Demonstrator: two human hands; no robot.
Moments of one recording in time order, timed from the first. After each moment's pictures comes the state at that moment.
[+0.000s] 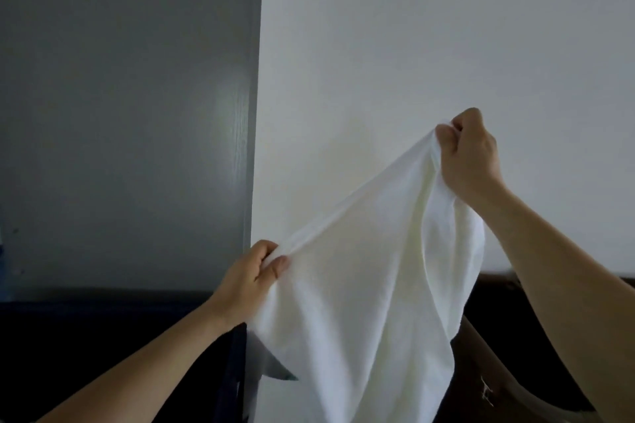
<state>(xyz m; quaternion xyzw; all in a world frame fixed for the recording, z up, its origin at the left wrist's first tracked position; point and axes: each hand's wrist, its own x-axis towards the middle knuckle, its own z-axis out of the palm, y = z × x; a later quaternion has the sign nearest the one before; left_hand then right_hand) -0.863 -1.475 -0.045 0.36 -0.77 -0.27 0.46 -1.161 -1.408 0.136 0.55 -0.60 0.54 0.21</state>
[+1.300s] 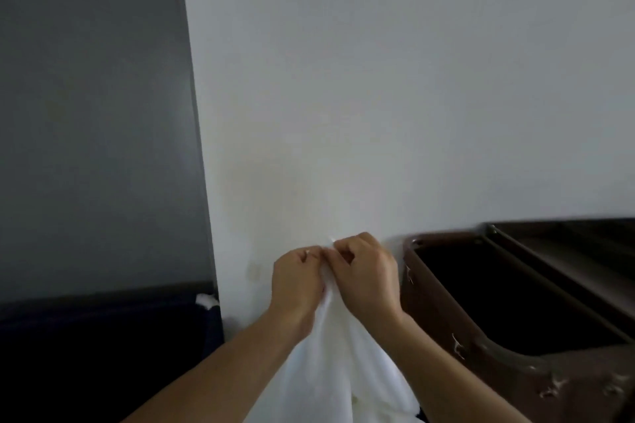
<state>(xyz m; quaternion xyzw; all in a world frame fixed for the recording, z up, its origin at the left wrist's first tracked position) -1.003 -1.438 -0.050 0.42 -0.56 -0.52 0.48 -1.103 -1.397 -0.048 0.55 -0.69 0.47 0.05</state>
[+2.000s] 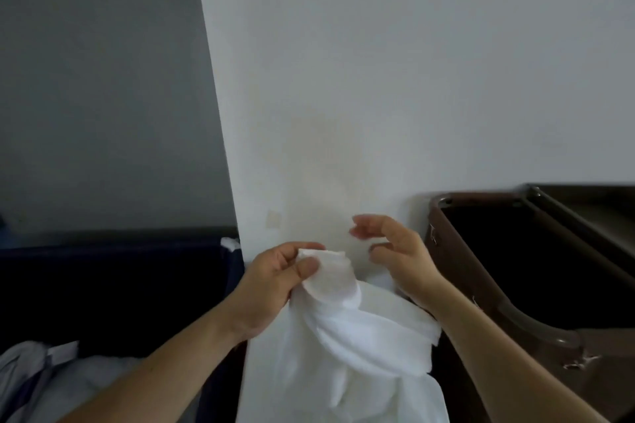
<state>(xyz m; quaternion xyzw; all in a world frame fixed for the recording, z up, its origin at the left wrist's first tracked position) -0.948 -1.428 -0.103 0.33 -0.60 -0.62 0.38 -1.166 -1.401 -0.103 0.59 -0.53 0.53 -0.31</state>
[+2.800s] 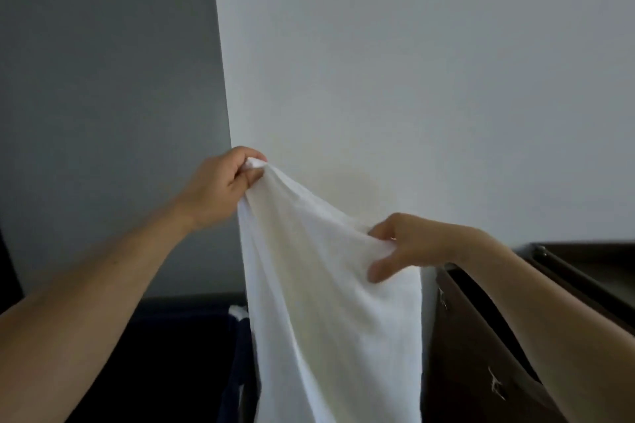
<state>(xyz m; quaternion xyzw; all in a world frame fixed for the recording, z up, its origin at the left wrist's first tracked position) -0.883 -1.539 0.075 0.32 -0.83 -0.05 0.45 -1.183 -1.400 0.056 0.76 -0.59 0.17 -0.21</state>
